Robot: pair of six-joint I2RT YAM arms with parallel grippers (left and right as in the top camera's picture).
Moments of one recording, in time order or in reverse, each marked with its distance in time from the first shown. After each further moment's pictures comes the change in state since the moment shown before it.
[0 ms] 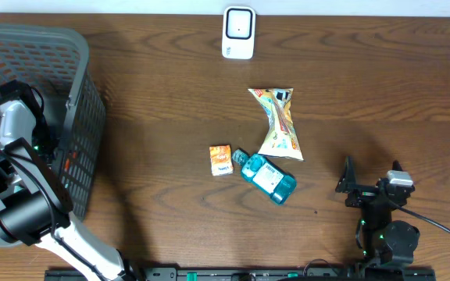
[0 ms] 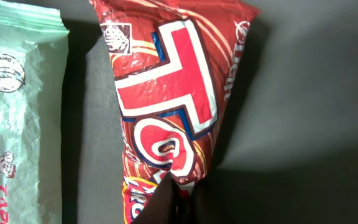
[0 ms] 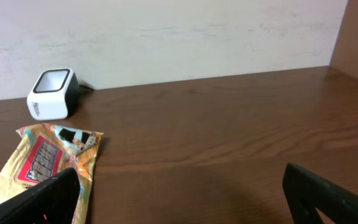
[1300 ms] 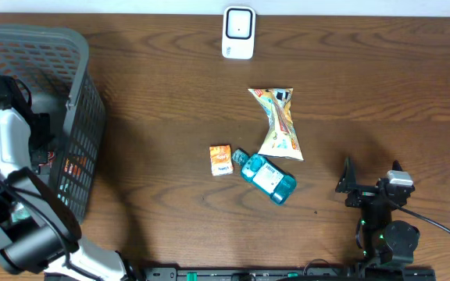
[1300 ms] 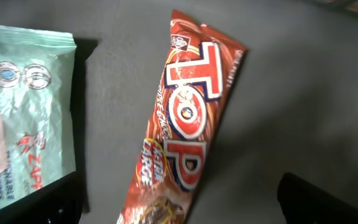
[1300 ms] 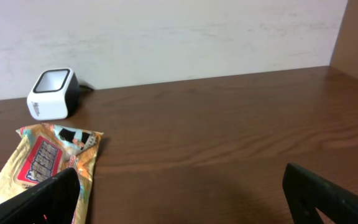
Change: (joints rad) left arm 0.006 -0.203 -0.056 0.061 0.058 0.090; right arm 0.000 0.000 0.000 0.000 0.000 0.000
